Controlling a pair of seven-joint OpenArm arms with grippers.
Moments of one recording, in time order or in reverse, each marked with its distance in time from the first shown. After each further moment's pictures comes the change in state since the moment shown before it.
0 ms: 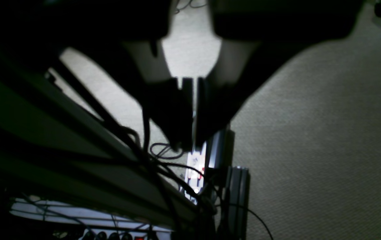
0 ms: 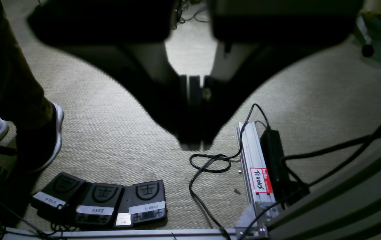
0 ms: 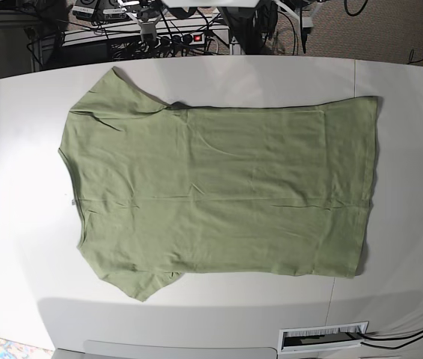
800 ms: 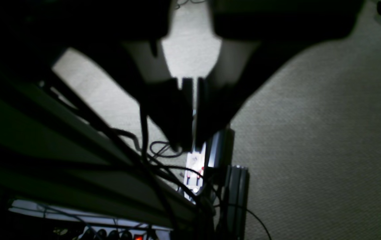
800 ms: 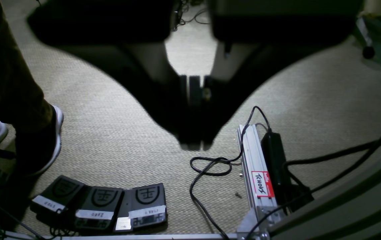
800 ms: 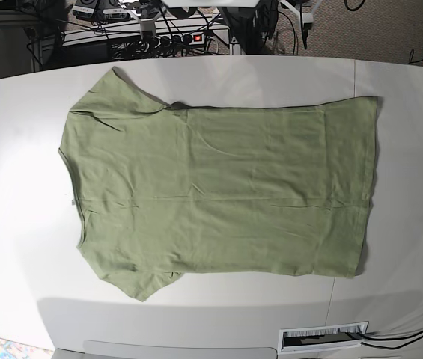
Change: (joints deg) left arm 1.6 0.0 0.0 0.4 0.0 0.0 -2.6; right arm -0.8 0.2 0.0 0.0 0.0 0.0 0.4
